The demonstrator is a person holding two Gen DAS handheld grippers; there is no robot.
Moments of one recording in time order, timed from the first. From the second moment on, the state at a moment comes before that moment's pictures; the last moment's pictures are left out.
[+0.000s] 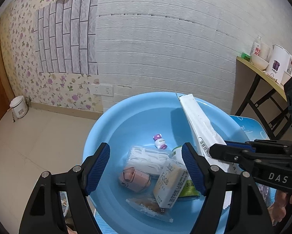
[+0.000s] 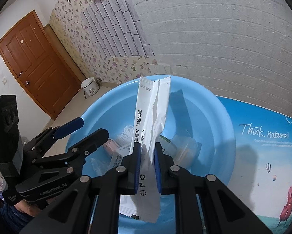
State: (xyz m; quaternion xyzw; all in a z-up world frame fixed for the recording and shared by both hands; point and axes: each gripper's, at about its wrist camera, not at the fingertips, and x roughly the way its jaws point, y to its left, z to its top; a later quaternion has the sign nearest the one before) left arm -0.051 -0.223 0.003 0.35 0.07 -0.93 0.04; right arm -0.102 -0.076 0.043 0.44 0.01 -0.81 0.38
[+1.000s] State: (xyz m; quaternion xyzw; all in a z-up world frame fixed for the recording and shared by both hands) left arm -0.054 -0.184 0.009 0.35 0.05 -0.93 0.02; right arm -0.096 -0.028 0.064 0.40 0.02 -0.87 0.29
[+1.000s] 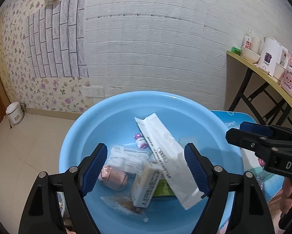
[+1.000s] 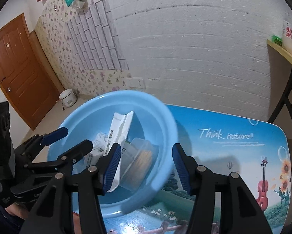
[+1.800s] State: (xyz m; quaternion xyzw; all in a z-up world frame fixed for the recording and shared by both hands) left arm -0.058 -0.123 0.017 0.36 0.03 -0.93 0.00; right arm -0.093 0.038 0.047 0.42 0.03 -0.88 0.20
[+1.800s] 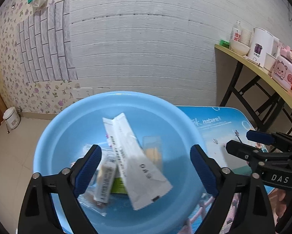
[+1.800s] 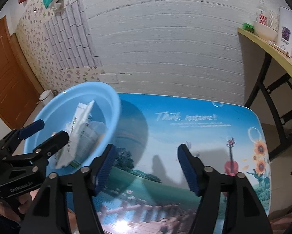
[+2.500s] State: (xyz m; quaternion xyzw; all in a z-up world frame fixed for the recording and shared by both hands) left arm -0.051 -0.043 0.017 0.38 0.02 -0.92 -0.04; right arm -0.078 0.133 0.036 0.45 0.02 -0.88 0.13
